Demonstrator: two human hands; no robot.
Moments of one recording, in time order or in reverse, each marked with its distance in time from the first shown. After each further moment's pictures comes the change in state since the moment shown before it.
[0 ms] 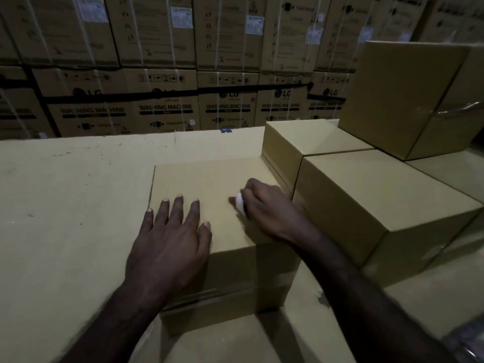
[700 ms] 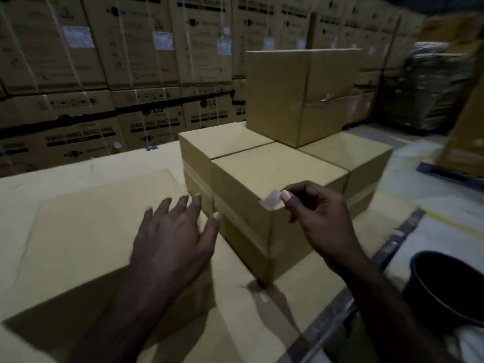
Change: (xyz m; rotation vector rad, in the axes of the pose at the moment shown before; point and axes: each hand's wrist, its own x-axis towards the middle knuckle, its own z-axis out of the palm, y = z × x) left_hand -0.012 0.141 -0.031 -0.191 0.112 0.284; right_hand -0.162 0.098 -0.087 0.355 0.809 0.089
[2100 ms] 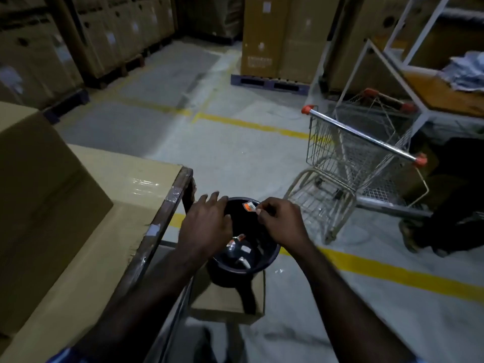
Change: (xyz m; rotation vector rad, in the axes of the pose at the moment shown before) left_hand 0.124 0.602 0.353 -0.284 -0.353 0.859; right_hand -0.037 0.346 -0.510 -0.638 0.427 0.718
